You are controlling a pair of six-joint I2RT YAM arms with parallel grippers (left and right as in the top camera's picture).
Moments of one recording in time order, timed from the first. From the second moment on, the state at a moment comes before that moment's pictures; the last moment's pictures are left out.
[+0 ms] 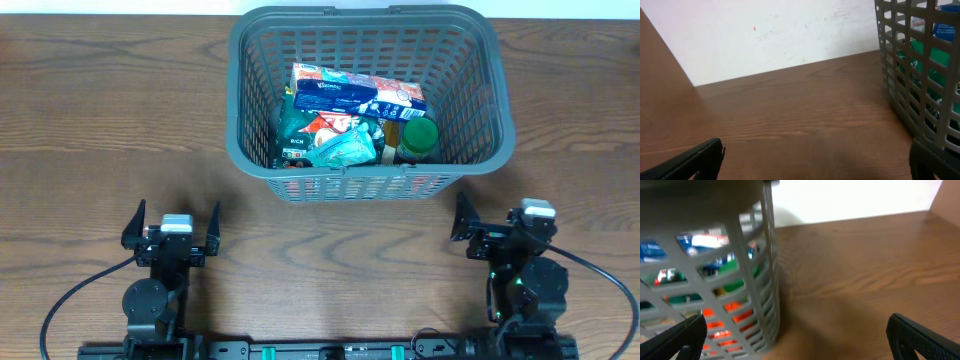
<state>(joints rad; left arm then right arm) -0.02 0.01 0.03 -0.13 -0.05 0.22 0.00 0.23 0.26 -0.28 0.06 0.13</state>
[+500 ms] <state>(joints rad) -0.02 0.01 0.03 -0.13 -0.05 0.22 0.00 0.18 0.05 -0.17 0.01 0.13</state>
